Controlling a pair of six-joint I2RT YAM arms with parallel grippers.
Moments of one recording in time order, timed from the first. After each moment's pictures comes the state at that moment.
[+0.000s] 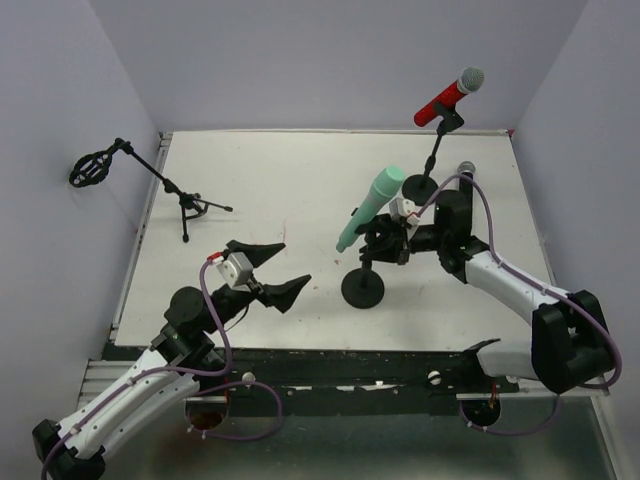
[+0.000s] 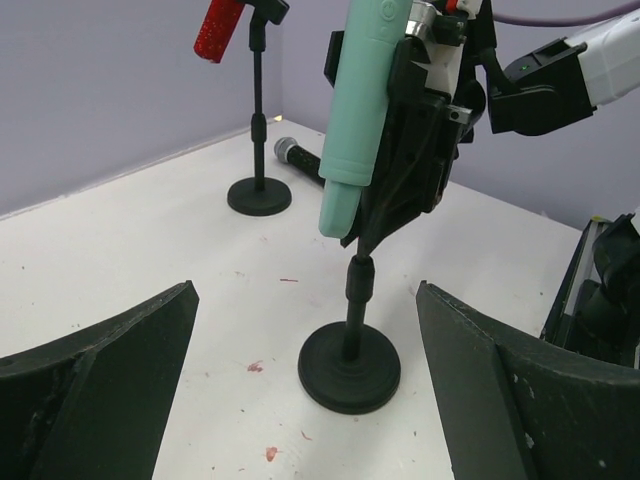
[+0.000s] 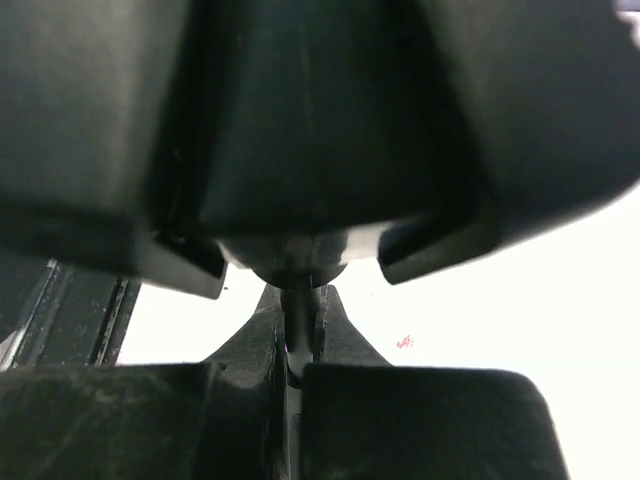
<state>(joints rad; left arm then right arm) -0.76 0.37 0.30 0.30 0.16 -0.13 0.35 1.30 0.68 0.29 -1.22 -0.34</state>
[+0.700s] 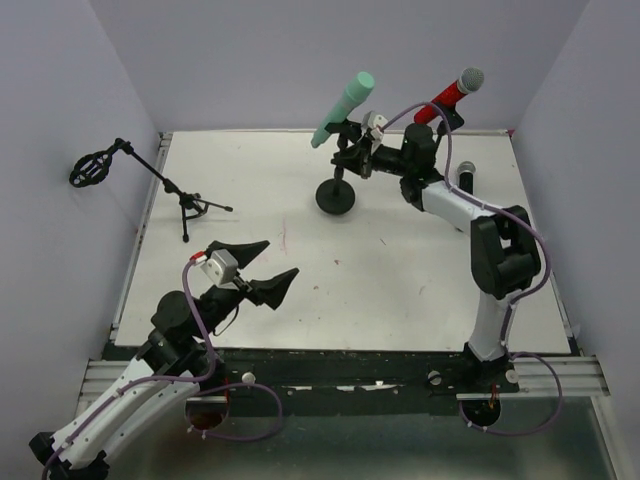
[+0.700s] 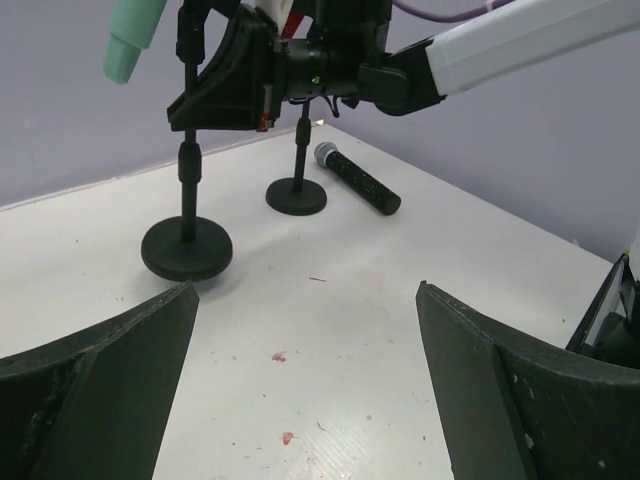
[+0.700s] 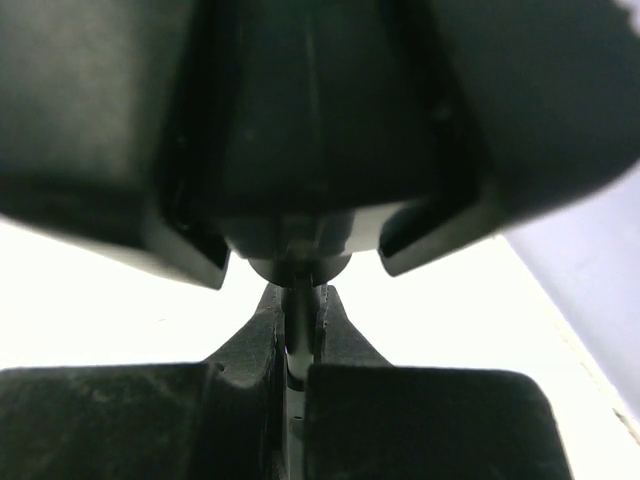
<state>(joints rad) -0.76 0.26 0.37 0.12 0.05 -0.15 0.36 1.89 1.34 0.54 -0.93 -0.18</state>
